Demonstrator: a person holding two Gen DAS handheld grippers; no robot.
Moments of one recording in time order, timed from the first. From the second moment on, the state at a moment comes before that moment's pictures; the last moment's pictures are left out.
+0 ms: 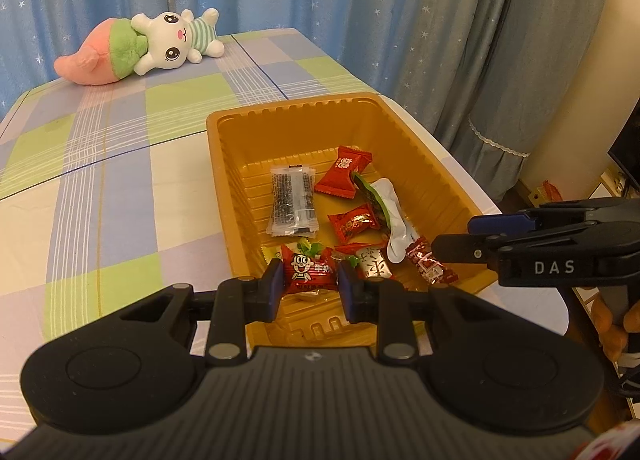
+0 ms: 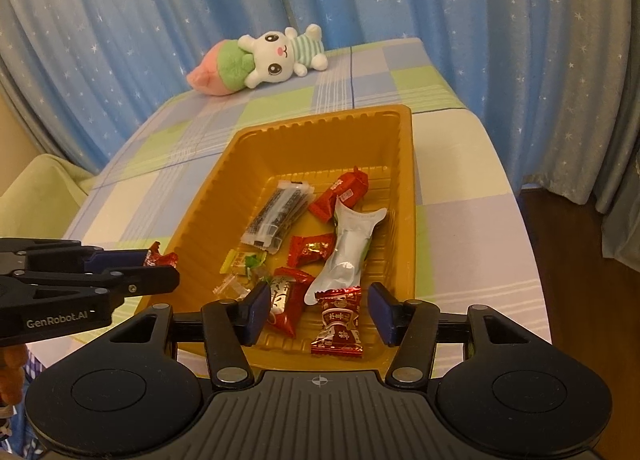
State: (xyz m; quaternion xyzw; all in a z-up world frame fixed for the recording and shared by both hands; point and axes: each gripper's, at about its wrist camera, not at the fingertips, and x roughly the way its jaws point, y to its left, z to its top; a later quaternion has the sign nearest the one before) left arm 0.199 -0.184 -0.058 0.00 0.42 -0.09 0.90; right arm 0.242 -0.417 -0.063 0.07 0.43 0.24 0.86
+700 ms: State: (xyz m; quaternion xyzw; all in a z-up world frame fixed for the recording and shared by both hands) left arm 0.189 -0.199 -0.057 0.01 0.42 -0.09 0.90; right arm 0.226 -0.420 -0.061 0.09 0.43 0.25 0.86
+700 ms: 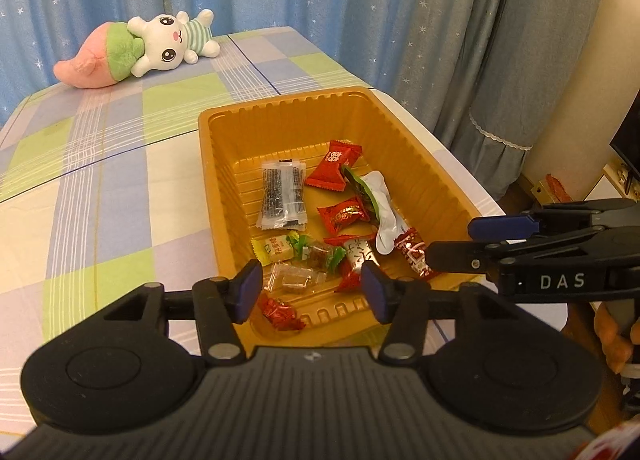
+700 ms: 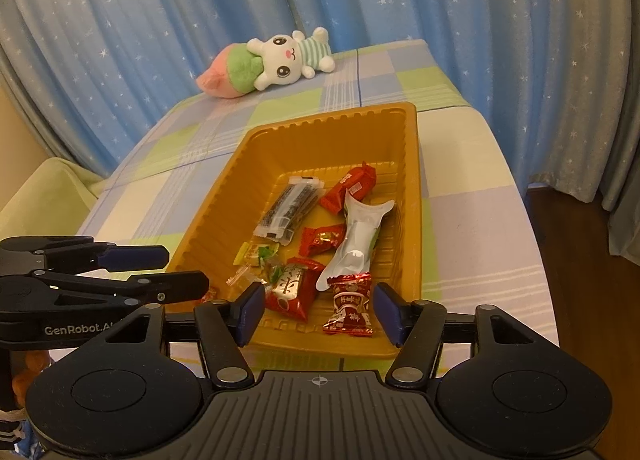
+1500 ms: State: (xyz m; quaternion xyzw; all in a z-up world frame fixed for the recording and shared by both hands) left arm 0.114 -0.100 -0.028 0.01 0.43 -0.05 0.90; right arm 0.165 -0.332 -0.039 0.06 0.45 0.24 0.86
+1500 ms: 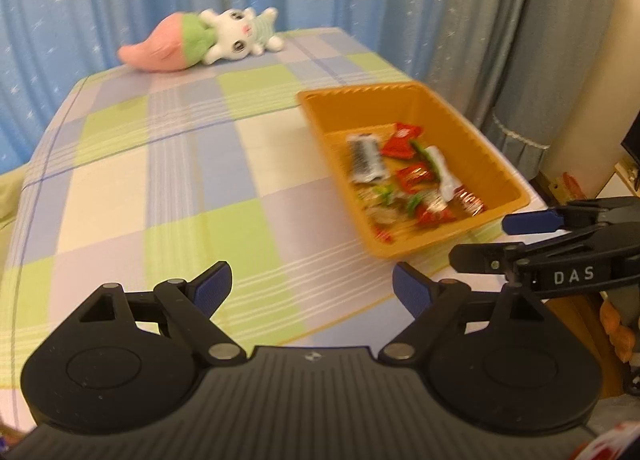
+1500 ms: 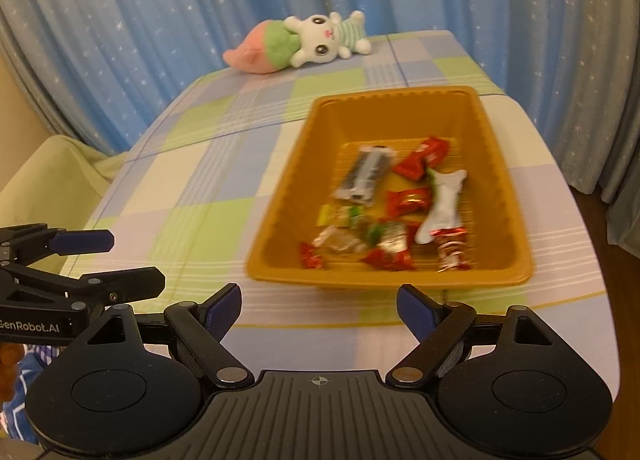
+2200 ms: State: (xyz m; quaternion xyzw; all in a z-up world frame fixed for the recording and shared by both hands) left arm 0.043 0.000 -0.032 -0.02 0.46 0.00 0.89; right arm 0.099 -0.233 -0.031 0.05 0.47 0.24 0.85
